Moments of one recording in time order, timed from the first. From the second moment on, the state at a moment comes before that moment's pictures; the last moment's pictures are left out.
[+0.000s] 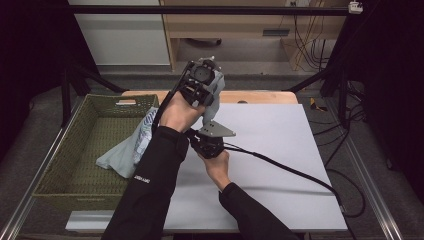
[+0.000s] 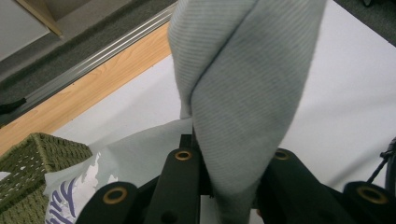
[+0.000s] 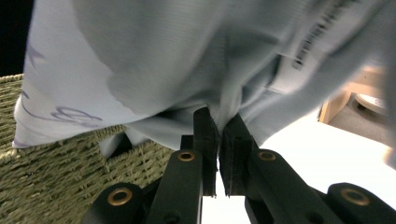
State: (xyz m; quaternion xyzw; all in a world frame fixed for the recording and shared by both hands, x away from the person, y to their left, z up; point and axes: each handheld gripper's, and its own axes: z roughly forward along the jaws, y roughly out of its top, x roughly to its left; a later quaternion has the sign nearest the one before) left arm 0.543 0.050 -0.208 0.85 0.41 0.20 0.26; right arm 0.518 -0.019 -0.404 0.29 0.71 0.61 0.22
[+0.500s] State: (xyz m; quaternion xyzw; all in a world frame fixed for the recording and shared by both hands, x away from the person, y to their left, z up) left arm 0.540 0.046 -0.207 0.85 0.40 0.20 0.26; right arm 0.494 -0.065 -0.384 0.28 0.71 0.61 0.24
